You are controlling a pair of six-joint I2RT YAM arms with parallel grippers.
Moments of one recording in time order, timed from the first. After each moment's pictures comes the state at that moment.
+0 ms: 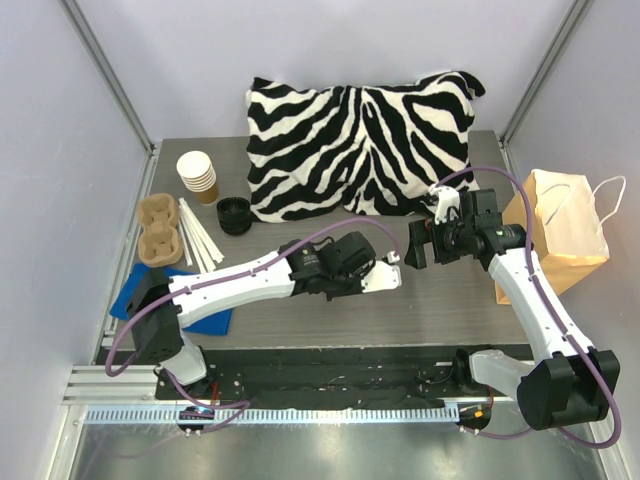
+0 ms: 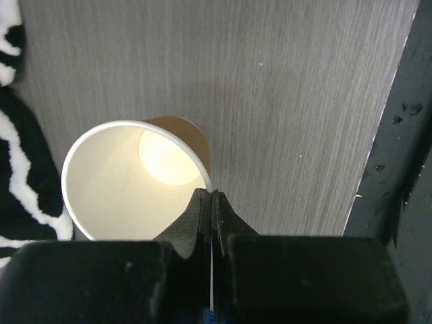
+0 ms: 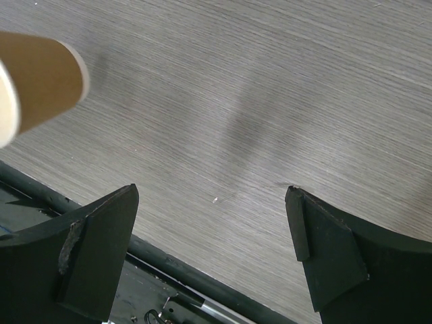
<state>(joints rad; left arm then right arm) -1.13 1.61 1.36 -0.73 -0.10 0.45 0.12 1.12 0.97 -0.78 -0.35 -0.10</state>
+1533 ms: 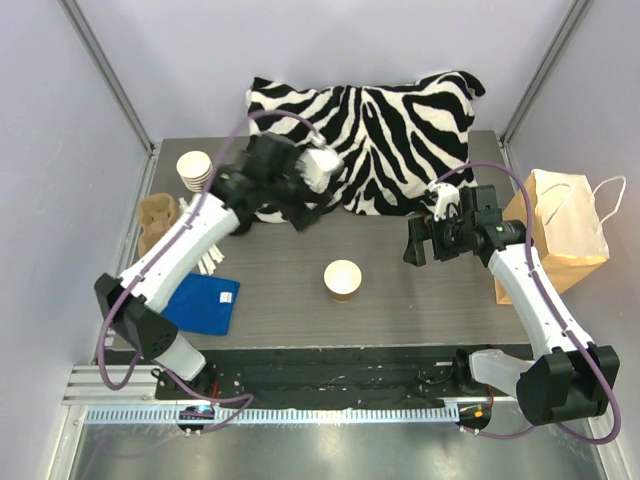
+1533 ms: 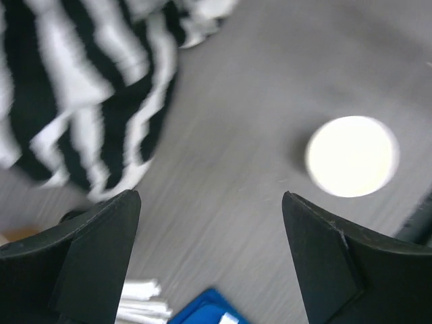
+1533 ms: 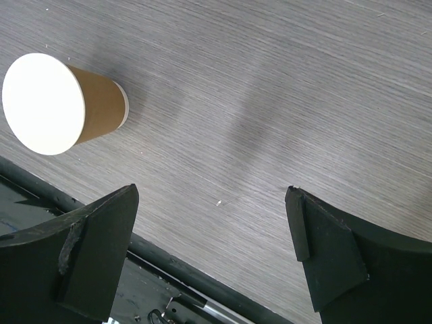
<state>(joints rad) -0.71 1.58 1.67 -0.85 0.15 0.34 0.12 1.14 1.00 -0.79 -0.36 -0.10</state>
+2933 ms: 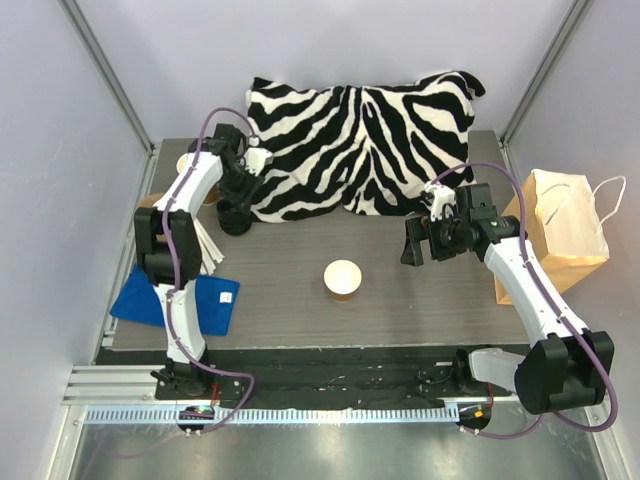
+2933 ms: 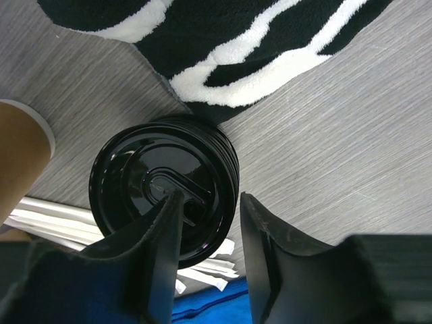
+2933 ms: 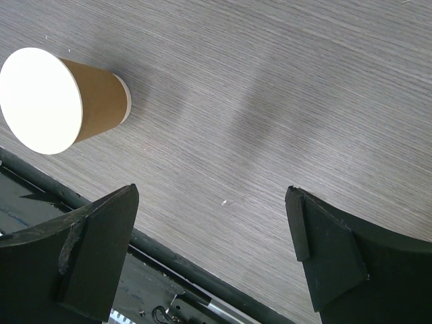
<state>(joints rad) -0.16 2.07 1.85 -1.01 0.16 0.46 0.12 1.19 1.00 -0.79 -0.39 -0.10</state>
